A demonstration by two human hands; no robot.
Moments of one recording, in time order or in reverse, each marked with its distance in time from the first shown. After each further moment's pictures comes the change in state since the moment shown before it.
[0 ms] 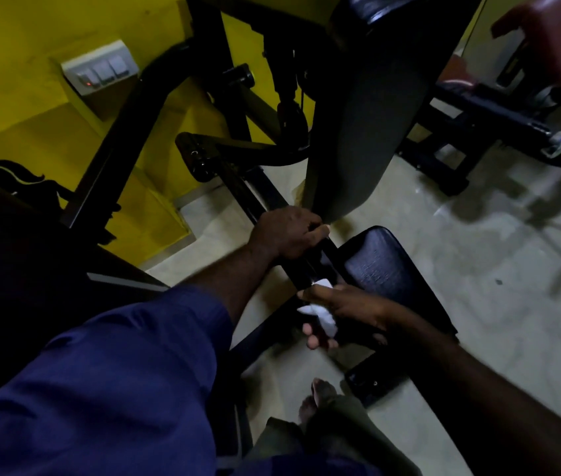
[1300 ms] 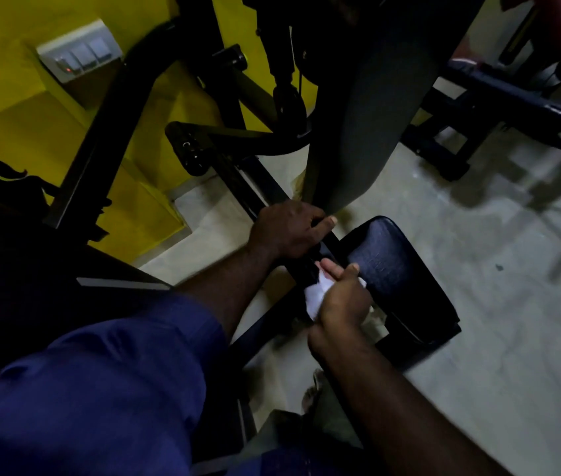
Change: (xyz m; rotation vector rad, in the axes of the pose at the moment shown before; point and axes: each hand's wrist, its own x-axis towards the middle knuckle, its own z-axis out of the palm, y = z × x) left_hand 0.003 -0.005 0.003 -0.020 0.005 -0.019; right_hand 0.054 -0.005 0.049 1.034 0.639 -0.207
